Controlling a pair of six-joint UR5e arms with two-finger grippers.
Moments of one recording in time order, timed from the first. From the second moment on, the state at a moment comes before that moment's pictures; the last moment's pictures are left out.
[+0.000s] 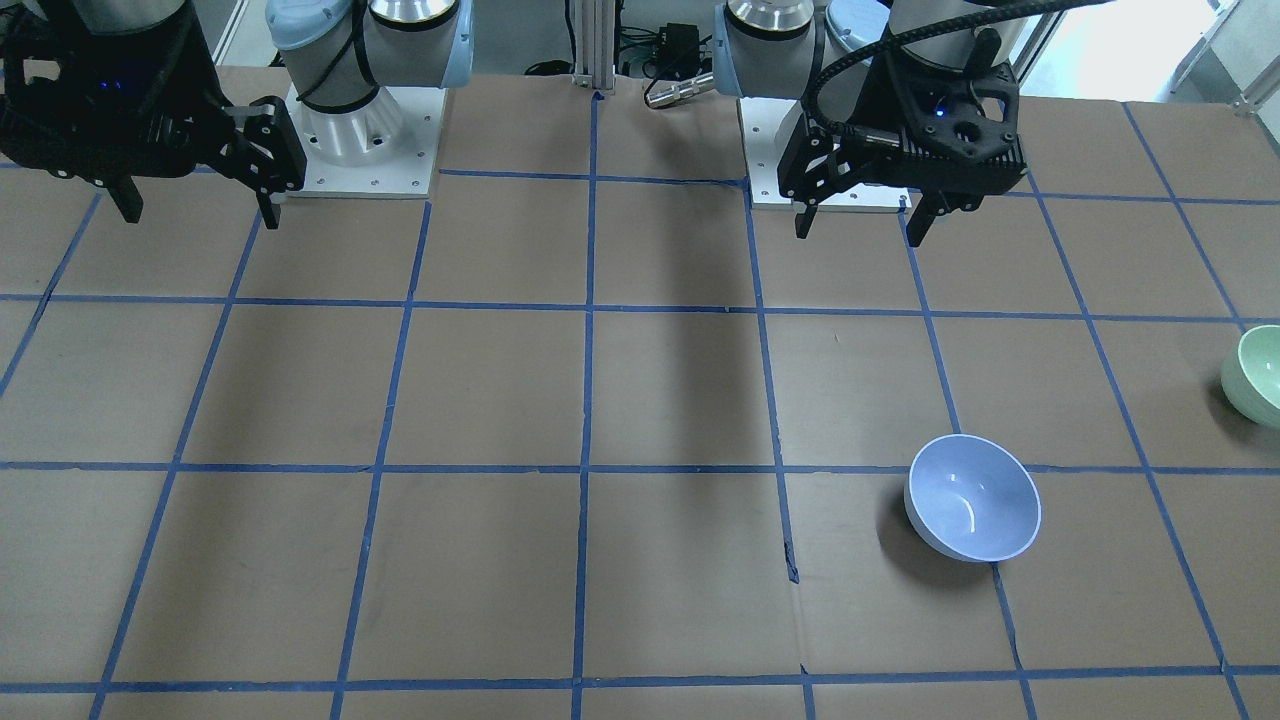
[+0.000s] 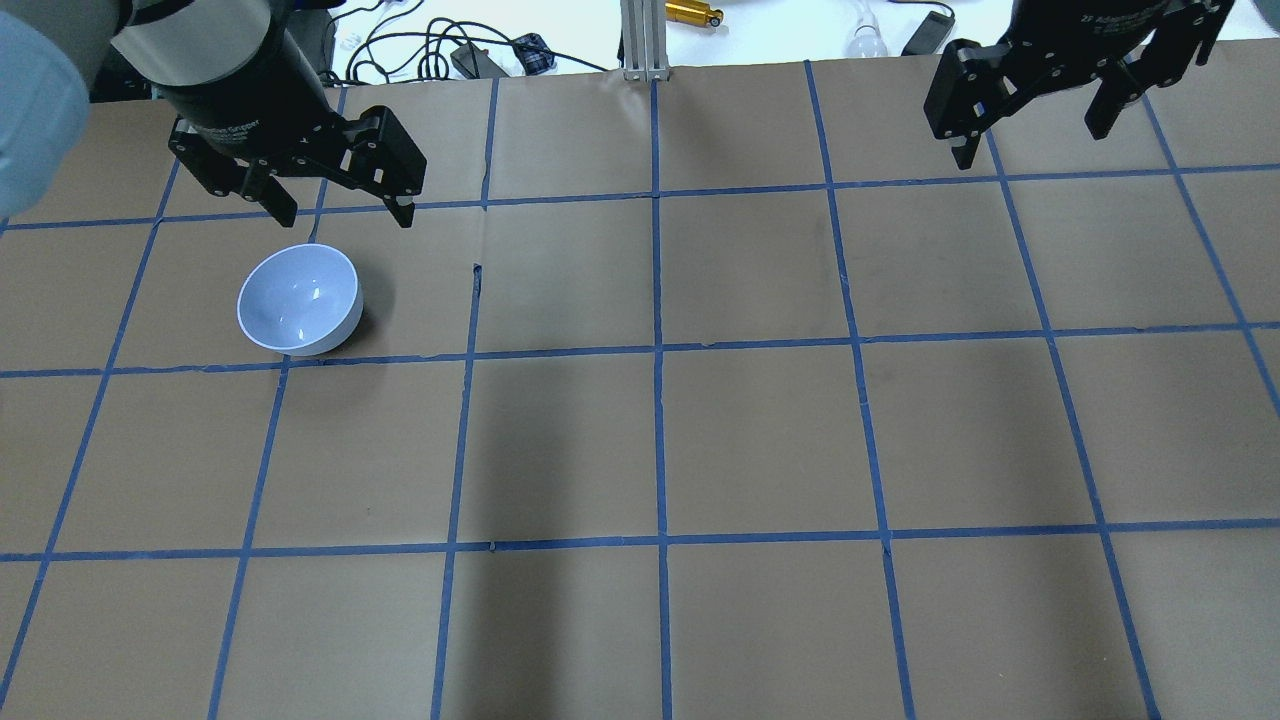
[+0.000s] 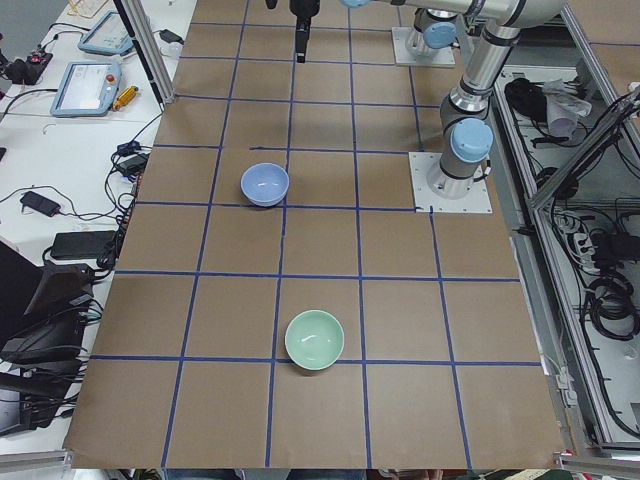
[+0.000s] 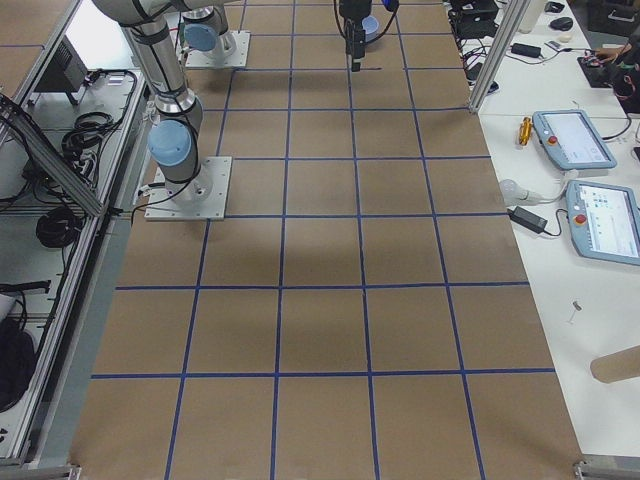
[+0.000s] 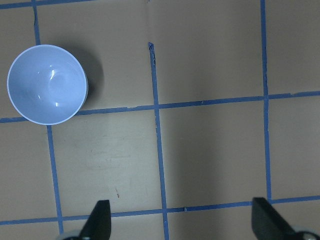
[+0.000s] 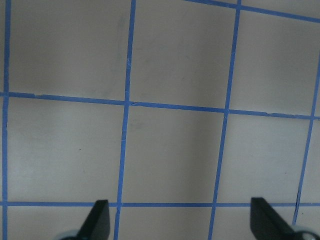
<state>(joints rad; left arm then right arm) -1.61 -1.56 -1.49 -1.61 1.57 0.02 1.59 -1.53 1.37 -1.45 -1.73 -0.09</state>
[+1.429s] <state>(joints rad) -1.44 -1.54 -1.51 -1.63 1.57 0.36 1.59 -1.53 1.37 -1.44 -1.73 -0.09</state>
